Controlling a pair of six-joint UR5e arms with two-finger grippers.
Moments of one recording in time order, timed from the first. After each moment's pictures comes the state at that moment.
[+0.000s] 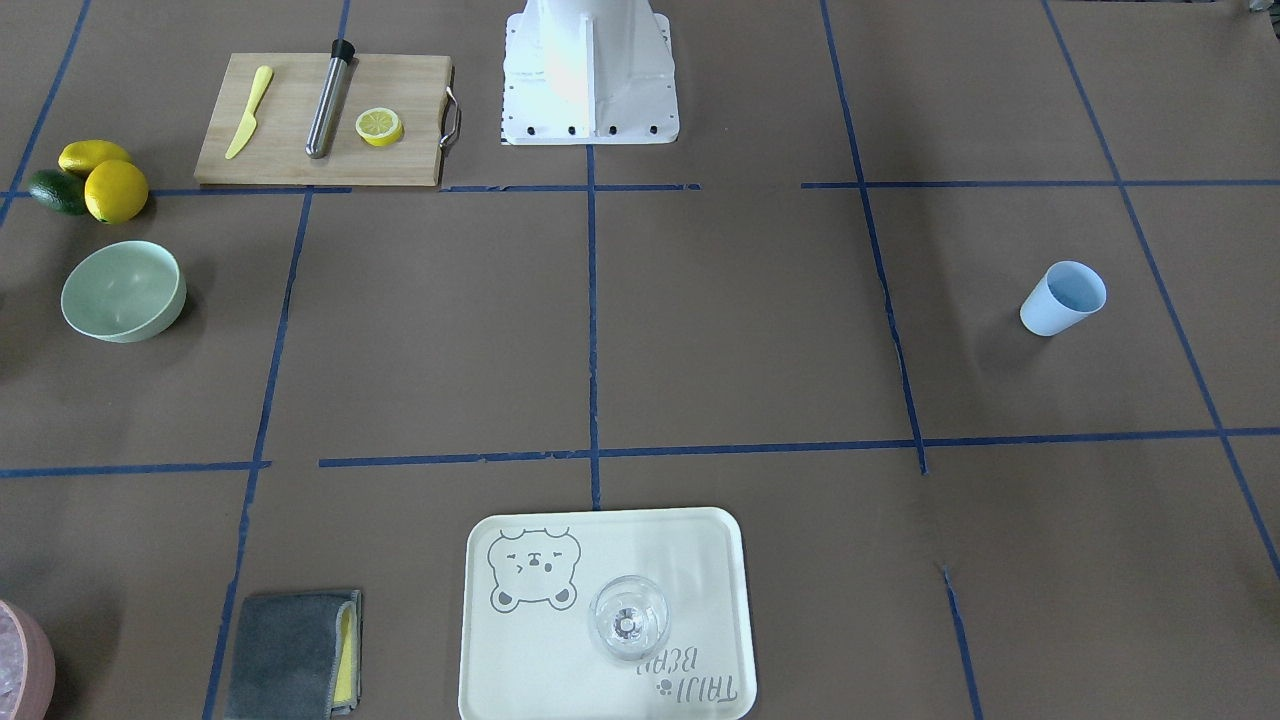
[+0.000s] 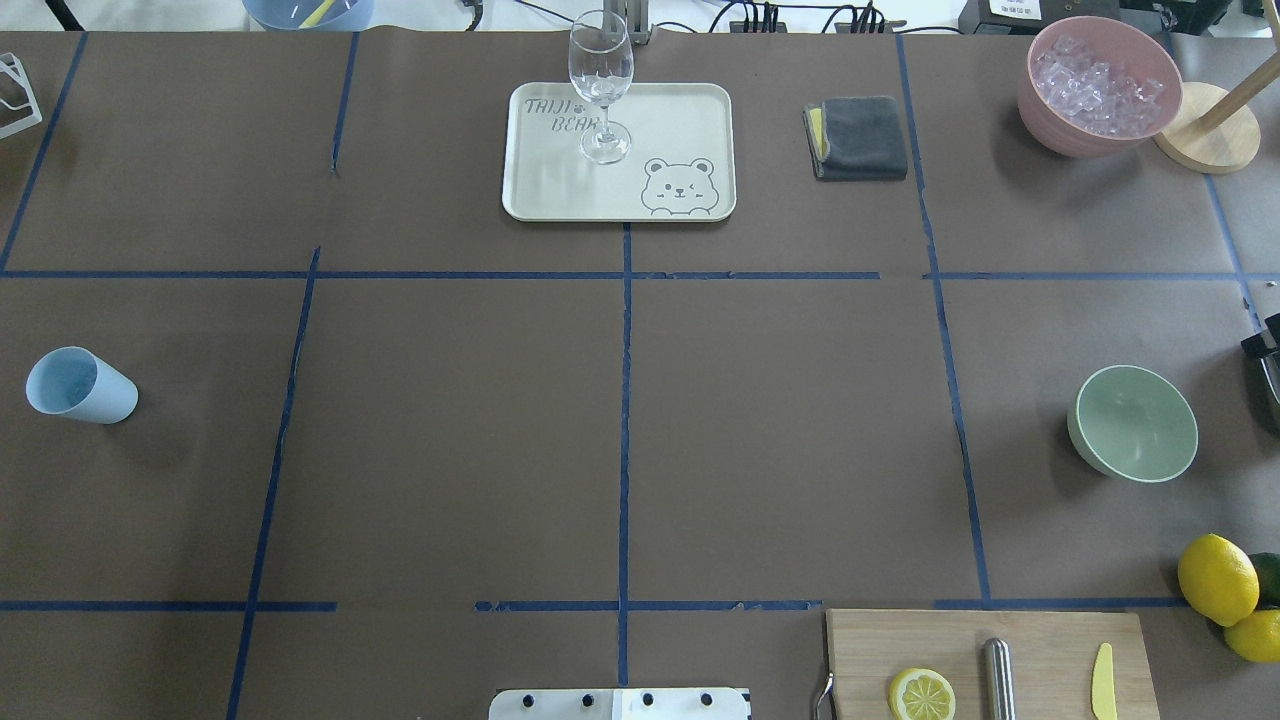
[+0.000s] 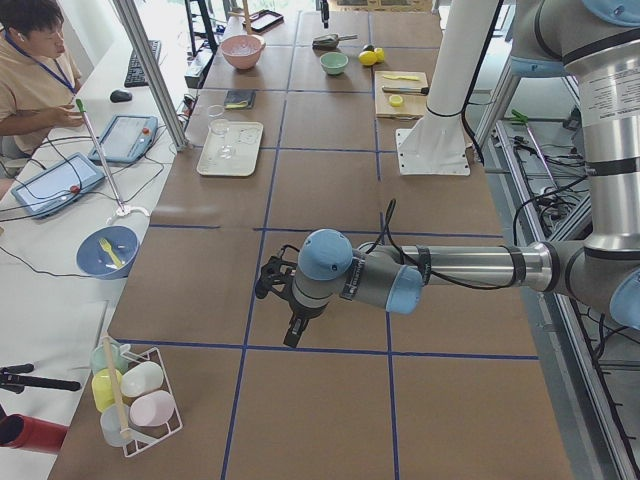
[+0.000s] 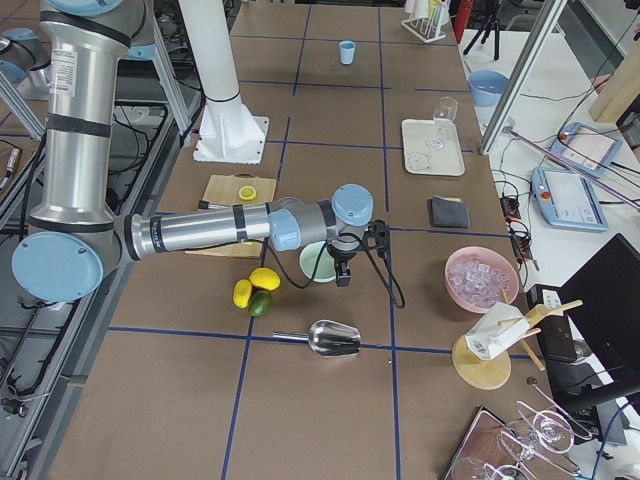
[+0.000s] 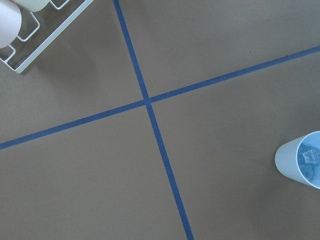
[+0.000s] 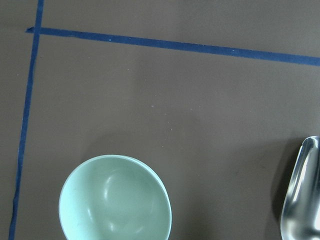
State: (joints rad) left arm -1.60 -1.34 -1.79 -1.87 -2.40 0.12; right arm 1.26 -1.74 1.84 -1.32 2.43 0.35
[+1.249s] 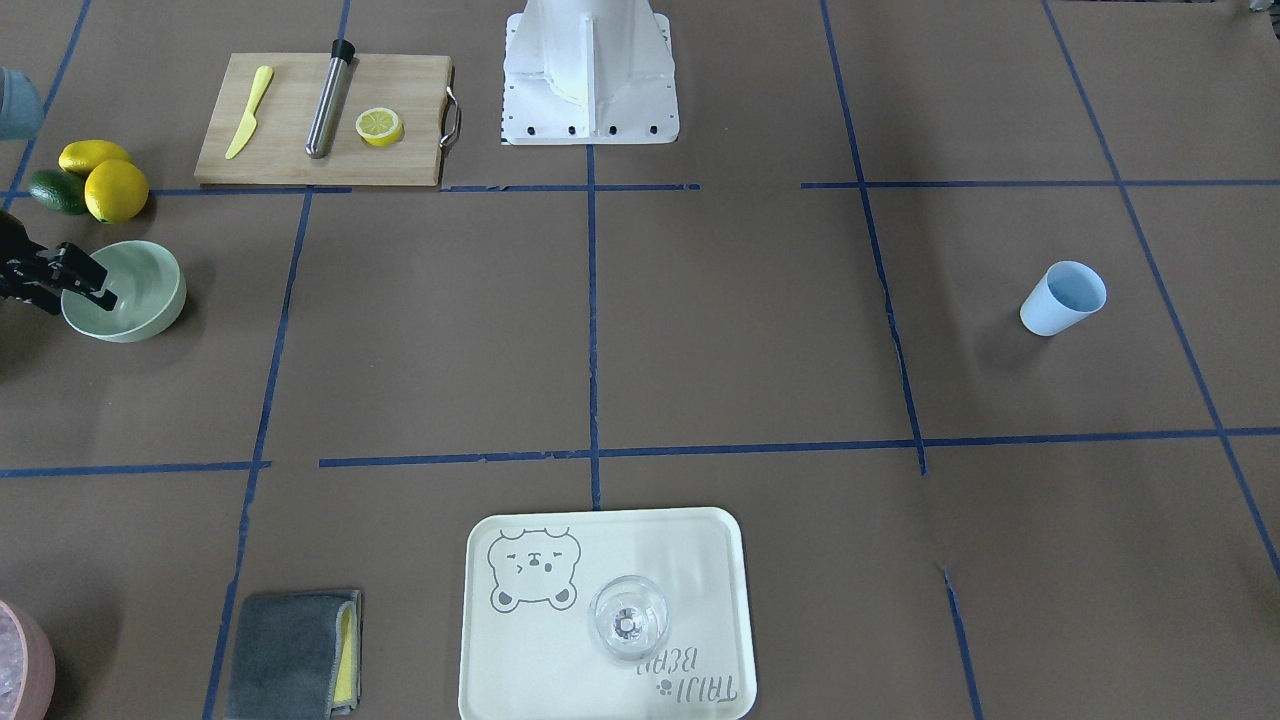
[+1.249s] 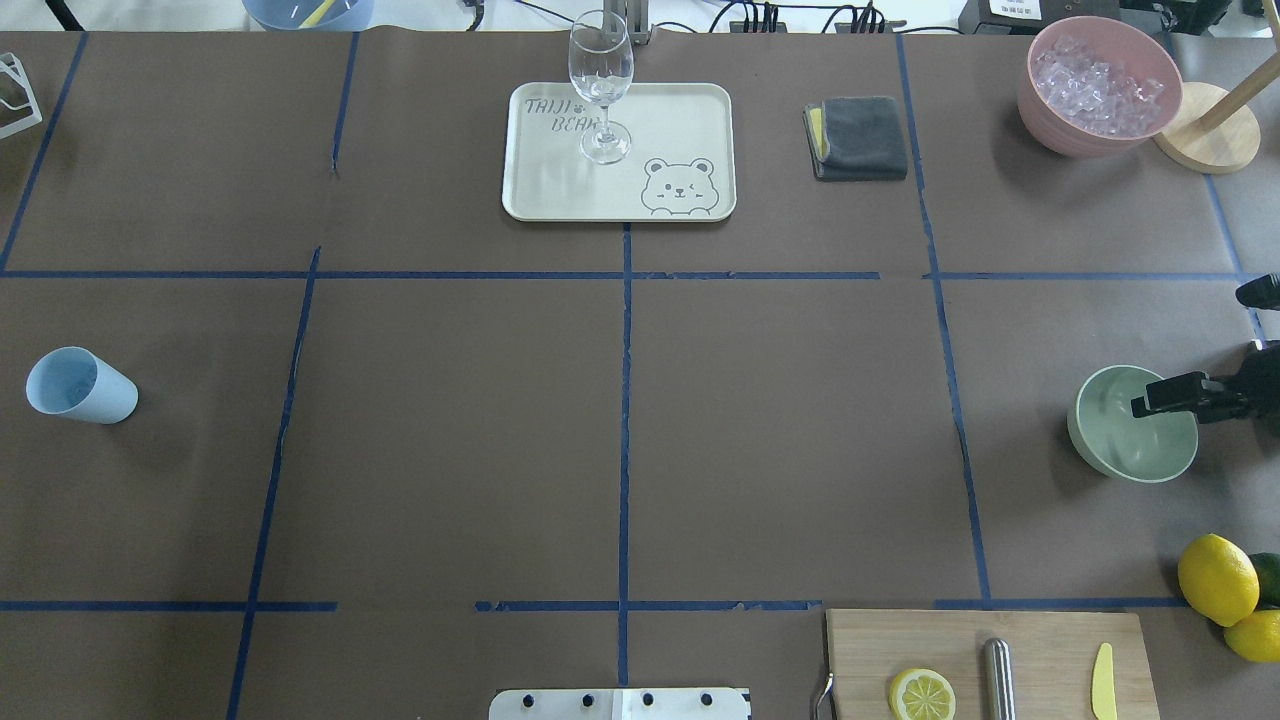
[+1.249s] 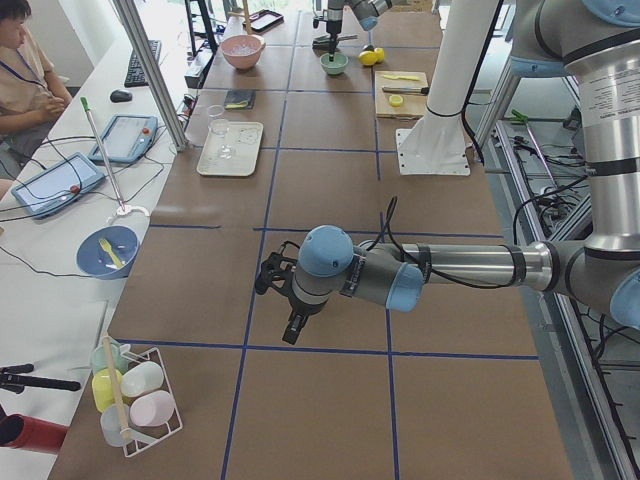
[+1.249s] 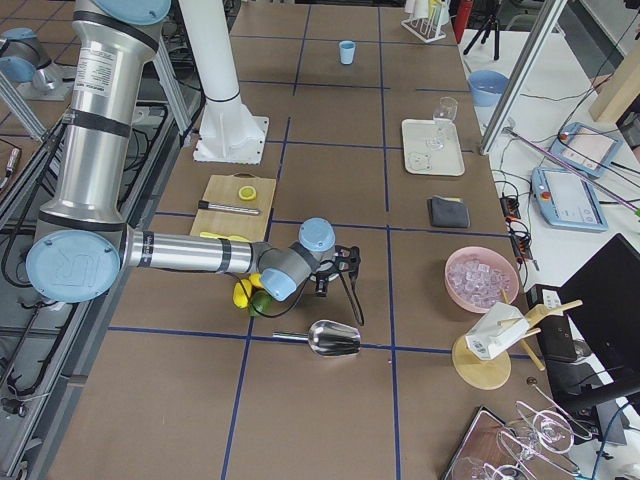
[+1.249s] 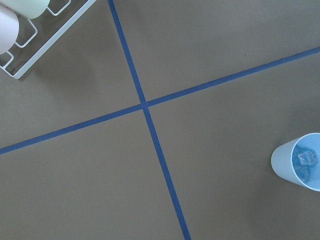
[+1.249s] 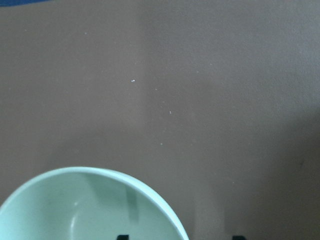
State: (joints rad) left arm -1.60 -1.34 -1.80 -1.87 -2.41 0.13; right arm 0.99 -1.80 1.60 -0.68 2.25 0.92
